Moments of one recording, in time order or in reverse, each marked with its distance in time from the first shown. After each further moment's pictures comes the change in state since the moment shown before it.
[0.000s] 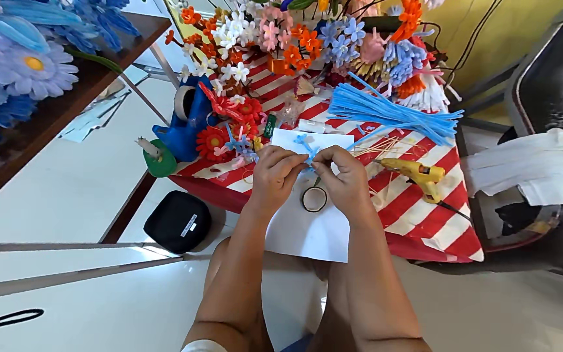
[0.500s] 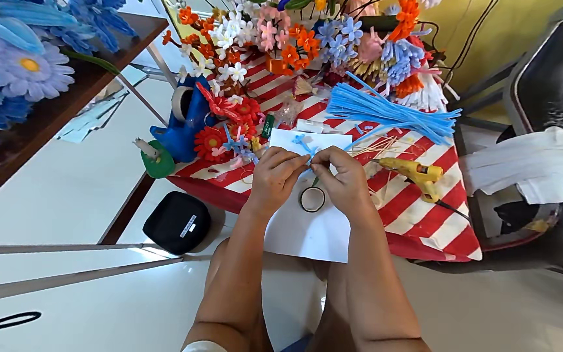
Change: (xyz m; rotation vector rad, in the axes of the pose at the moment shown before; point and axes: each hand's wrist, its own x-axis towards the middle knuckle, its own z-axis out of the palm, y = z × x) left_hand 0.001 0.001 0.001 0.005 -0.049 0.038; right_hand -0.001 0.001 -0.005 -0.017 -0.036 0.015
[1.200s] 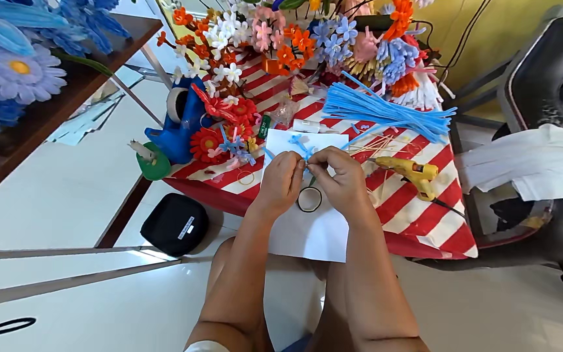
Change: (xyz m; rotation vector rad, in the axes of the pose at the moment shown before) left_hand -0.003 0.007 0.015 -0.053 -0.158 -0.185; right_hand -0.001 0.001 -0.003 -0.047 0.024 -0.047
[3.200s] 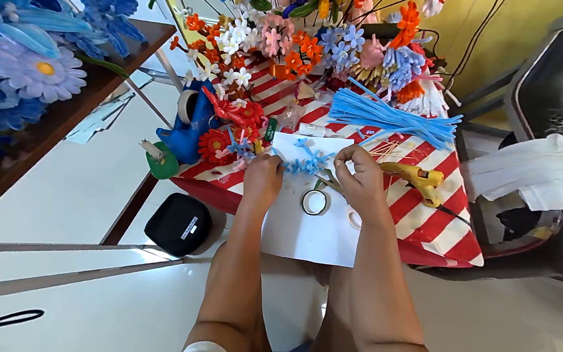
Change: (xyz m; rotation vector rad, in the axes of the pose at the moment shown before) left_hand 0.011 -0.008 -0.032 0.343 -0.339 -0.658; right_hand 0.001 0.008 -0.017 -0.038 0.037 0.115
